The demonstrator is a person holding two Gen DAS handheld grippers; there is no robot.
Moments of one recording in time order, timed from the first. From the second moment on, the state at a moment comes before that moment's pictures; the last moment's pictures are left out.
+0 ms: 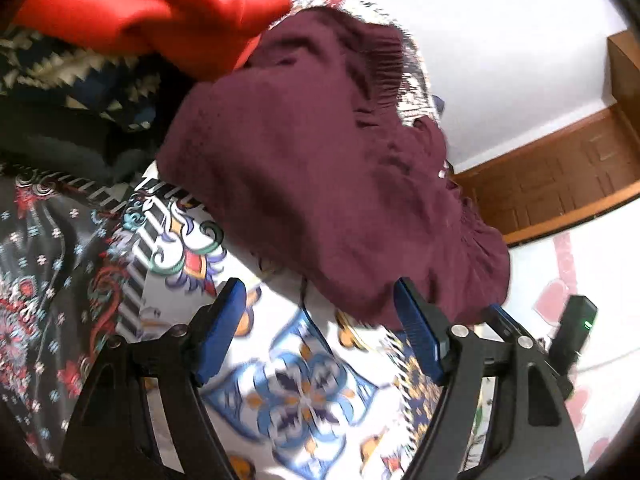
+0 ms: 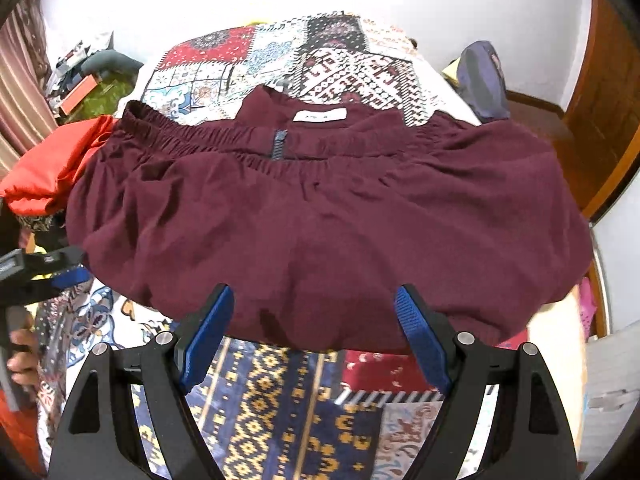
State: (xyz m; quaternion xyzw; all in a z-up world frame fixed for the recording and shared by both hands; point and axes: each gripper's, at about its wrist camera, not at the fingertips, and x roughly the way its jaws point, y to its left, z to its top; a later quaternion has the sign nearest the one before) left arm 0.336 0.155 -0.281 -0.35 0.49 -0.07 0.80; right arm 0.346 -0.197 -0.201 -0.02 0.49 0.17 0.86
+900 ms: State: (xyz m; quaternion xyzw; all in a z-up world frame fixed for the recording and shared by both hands) left arm 0.411 0.088 -0.226 -0.20 0.40 0.12 0.89; right arm 0.338 -0.186 -0.198 -0.01 0.49 0.15 0.86
